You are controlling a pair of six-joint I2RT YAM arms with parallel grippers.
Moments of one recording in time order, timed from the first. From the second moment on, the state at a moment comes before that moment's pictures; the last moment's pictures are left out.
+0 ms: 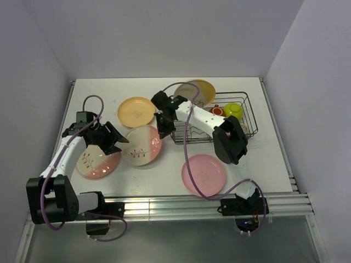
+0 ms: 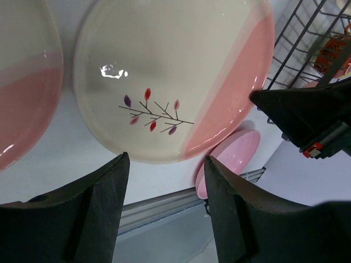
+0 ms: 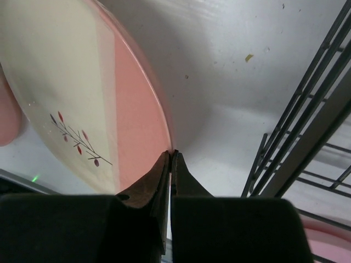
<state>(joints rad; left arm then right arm) 0.06 1.24 0.85 -0.69 0.50 -0.68 0.75 2.13 1.83 -0.90 -0.09 0.57</state>
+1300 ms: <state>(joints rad) -0.06 1.22 0.53 -0.41 0.59 -1.04 0.70 2.12 1.77 -0.80 -0.37 0.99</state>
